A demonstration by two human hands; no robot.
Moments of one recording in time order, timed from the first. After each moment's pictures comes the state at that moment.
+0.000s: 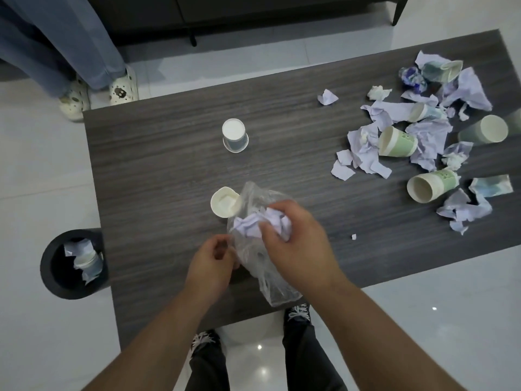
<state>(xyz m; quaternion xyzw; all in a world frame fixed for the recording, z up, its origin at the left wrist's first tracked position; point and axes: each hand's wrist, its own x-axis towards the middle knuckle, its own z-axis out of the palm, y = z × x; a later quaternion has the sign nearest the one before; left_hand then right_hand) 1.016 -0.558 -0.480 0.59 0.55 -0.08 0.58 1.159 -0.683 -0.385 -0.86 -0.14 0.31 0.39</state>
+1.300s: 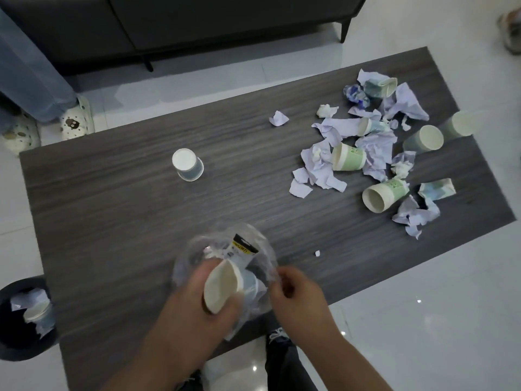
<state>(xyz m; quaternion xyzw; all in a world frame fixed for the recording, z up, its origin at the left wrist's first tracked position) 1.049 -0.579 -0.385 0.78 0.31 -0.11 0.54 1.155 -0.773 -0.418 -0.84 0.03 0.41 0.35</state>
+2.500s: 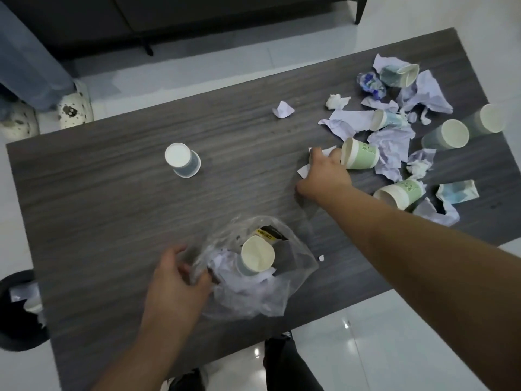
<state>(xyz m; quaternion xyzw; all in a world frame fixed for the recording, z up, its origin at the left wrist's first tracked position) 1.080 -0.565 -0.453 0.72 0.54 -0.11 0.42 1.408 -0.716 -0.521 -0.95 -0.11 0.29 0.04</state>
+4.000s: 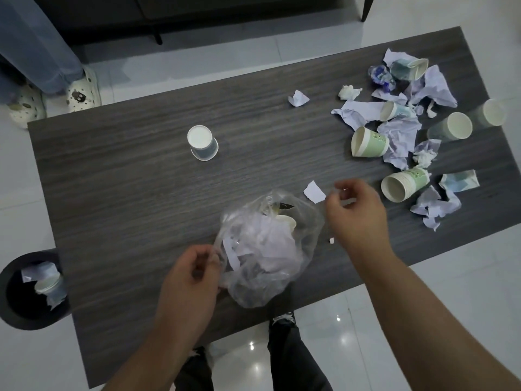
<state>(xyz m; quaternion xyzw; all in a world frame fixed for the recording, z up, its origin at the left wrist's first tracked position) 1.041 -0.574 -0.414 0.65 0.50 -0.05 0.56 1.270 -0.752 -0.411 -0.92 0.07 0.16 0.35</state>
